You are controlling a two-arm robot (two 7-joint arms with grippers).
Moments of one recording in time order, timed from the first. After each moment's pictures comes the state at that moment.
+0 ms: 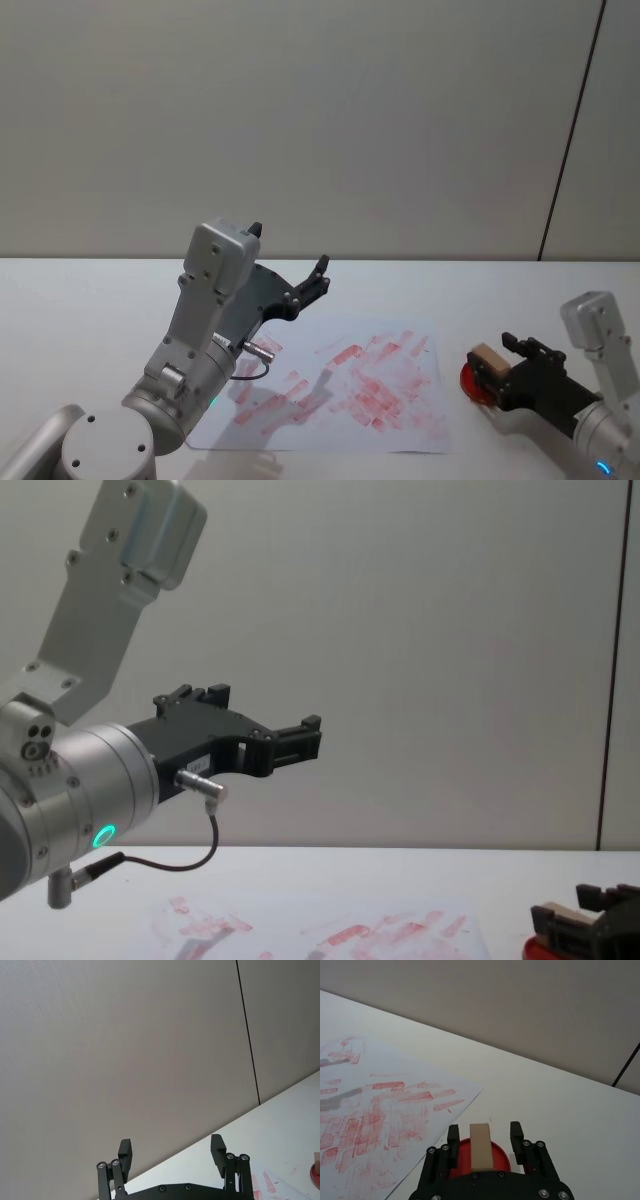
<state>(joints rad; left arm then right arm) -0.24 0.38 0.45 -1.63 -0.20 0.01 -0.01 0.14 0.32 -0.26 -1.38 0.18 0.06 0.32</state>
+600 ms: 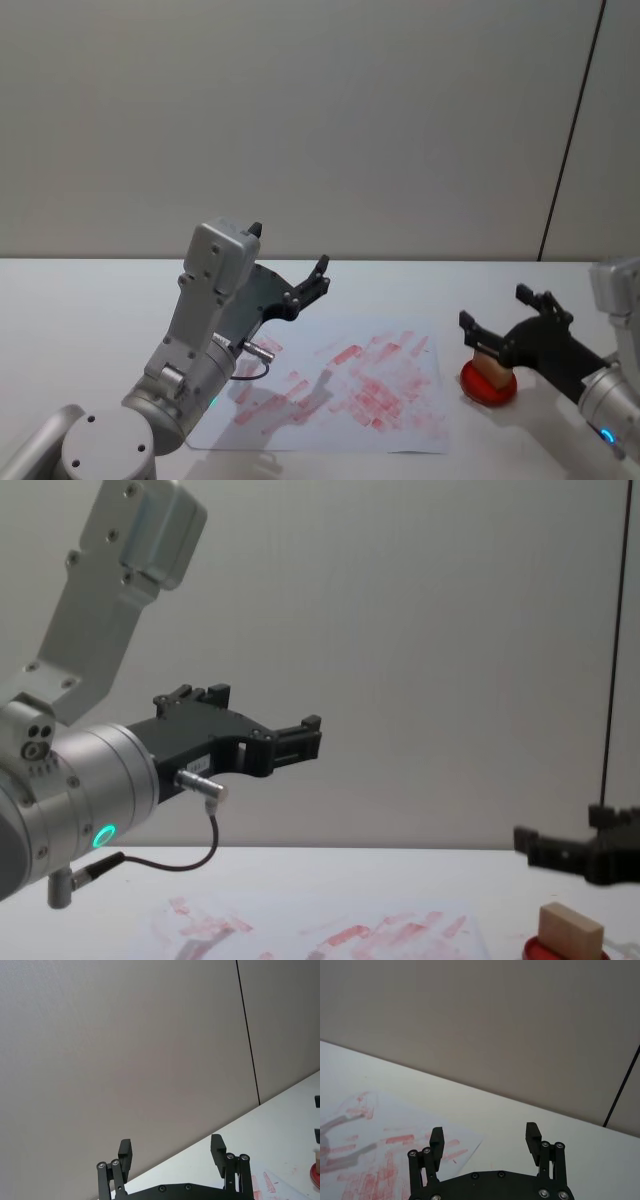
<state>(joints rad) -0.24 0.38 0.45 -1.63 -0.20 0.01 -0.01 0.14 0.32 -0.24 -1.47 0.27 0.03 0.30</state>
